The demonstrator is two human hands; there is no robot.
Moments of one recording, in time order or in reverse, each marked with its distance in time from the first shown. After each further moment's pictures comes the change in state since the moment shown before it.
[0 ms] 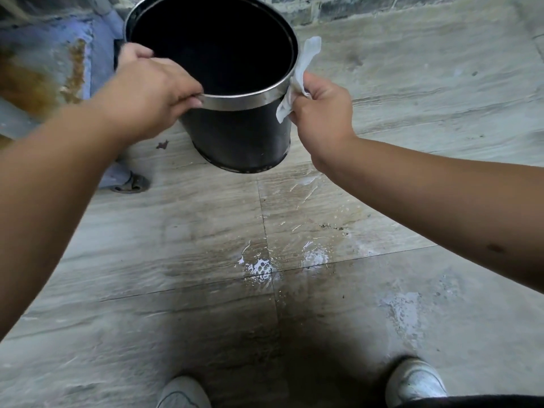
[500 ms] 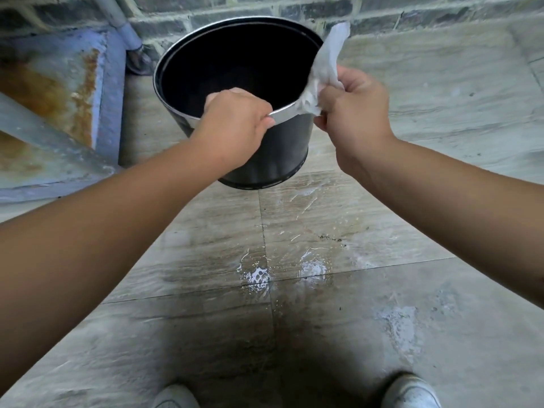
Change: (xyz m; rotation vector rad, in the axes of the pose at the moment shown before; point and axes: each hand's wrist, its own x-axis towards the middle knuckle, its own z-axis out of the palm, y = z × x) left_hand 0.032 0.097 0.004 -0.155 -0.018 -0.155; right_hand -0.012 -0.042 -0.028 0.153 -0.004 -0.039
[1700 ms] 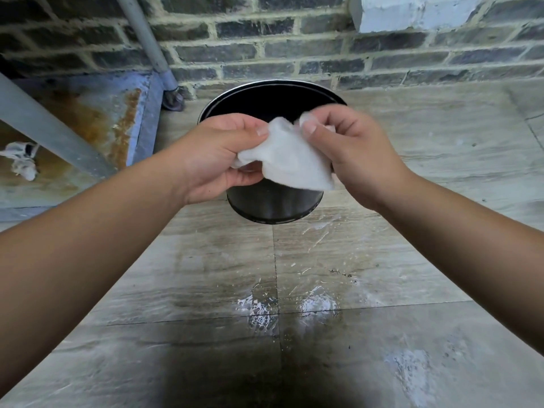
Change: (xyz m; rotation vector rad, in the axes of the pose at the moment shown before) left_hand -0.034 -0.031 -0.055 -1.647 -0.184 -0.441; right_hand -0.019 -0.045 0.016 -0.098 -0.422 -0.183
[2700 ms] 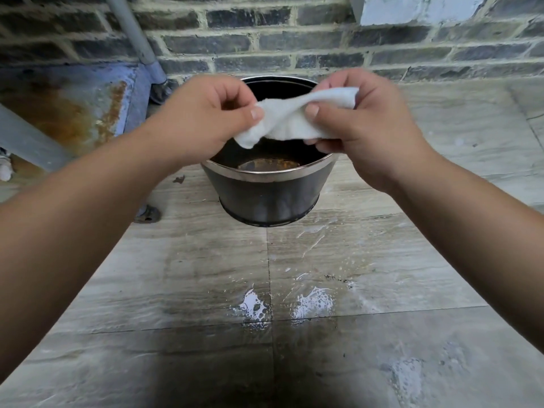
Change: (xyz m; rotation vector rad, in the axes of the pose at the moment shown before) left_hand 0.024 0.026 -0.010 0.792 0.228 0.324; right_hand 0.028 -0.012 -0.018 -0.033 0.088 0.033
